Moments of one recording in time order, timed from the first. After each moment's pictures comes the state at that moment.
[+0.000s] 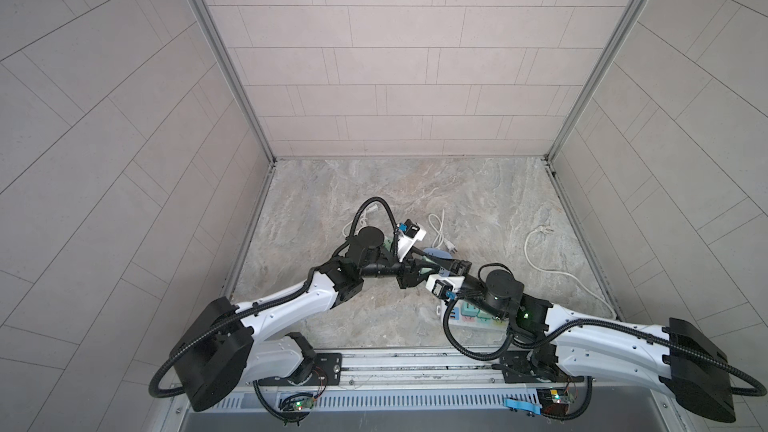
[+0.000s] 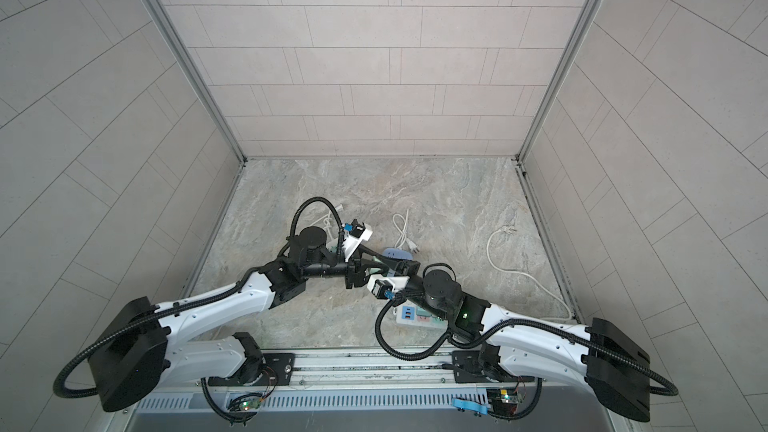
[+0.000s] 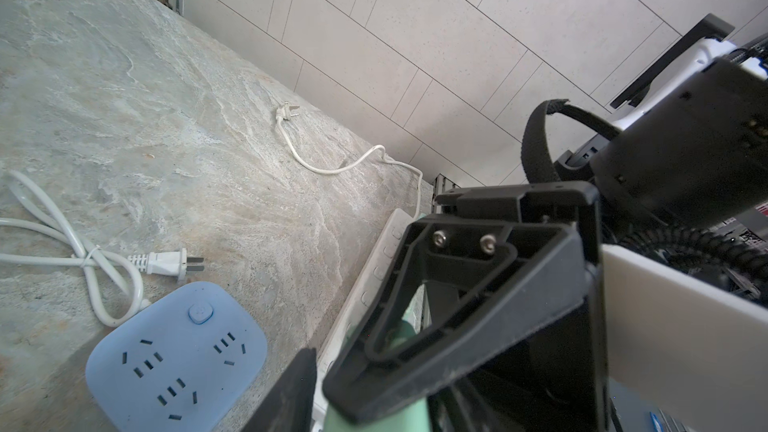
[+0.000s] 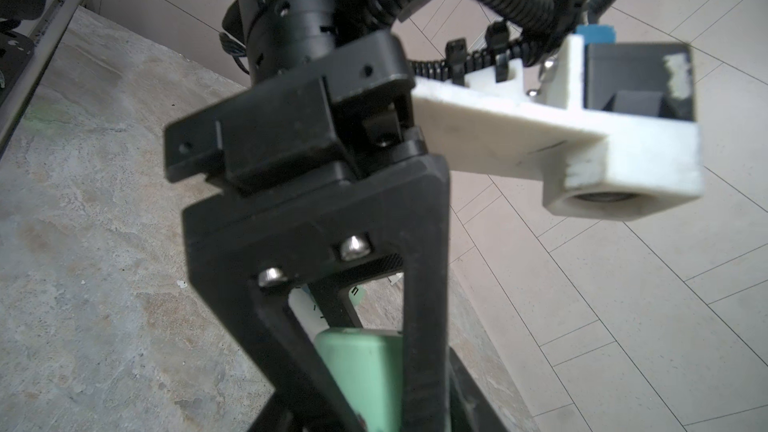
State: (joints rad) left arm -0.78 1.23 0.62 0.31 0.64 -0.29; right arm 1.01 0.94 0.35 0.49 0.09 -0.68
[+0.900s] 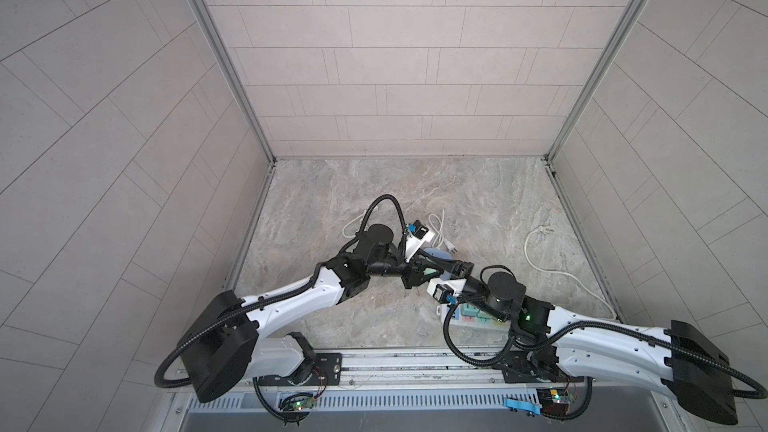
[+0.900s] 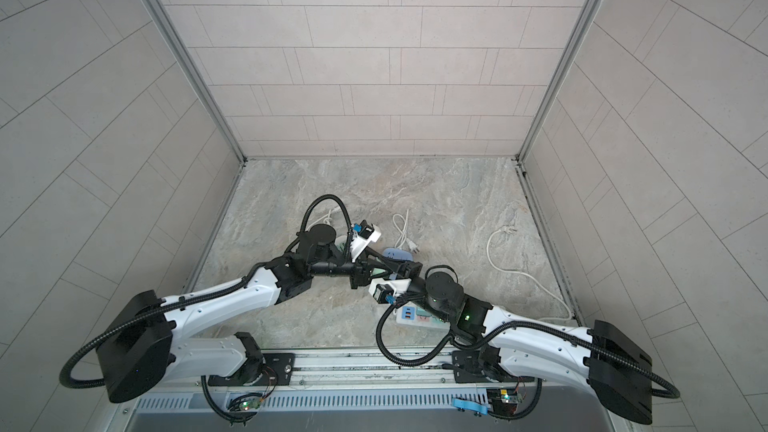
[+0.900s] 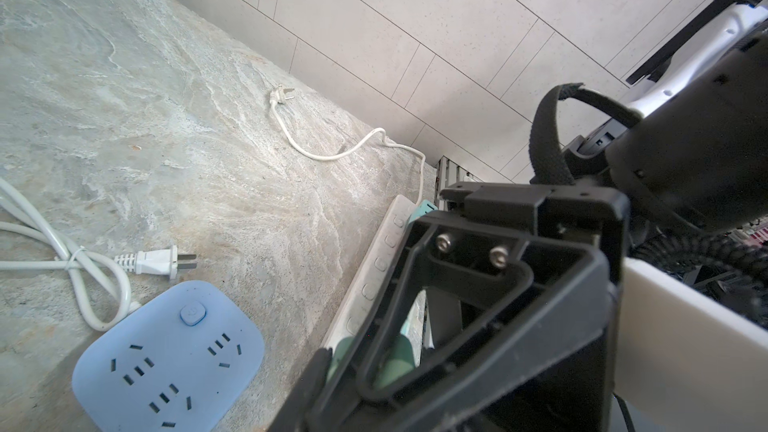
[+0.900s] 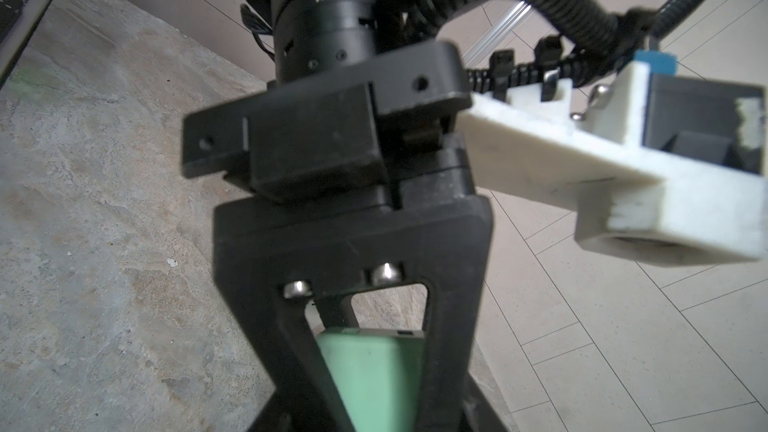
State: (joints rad) left arm -0.82 1.28 0.69 0.22 0.62 -0.24; right arm 1.00 0.90 0.32 0.49 0.11 -0.75
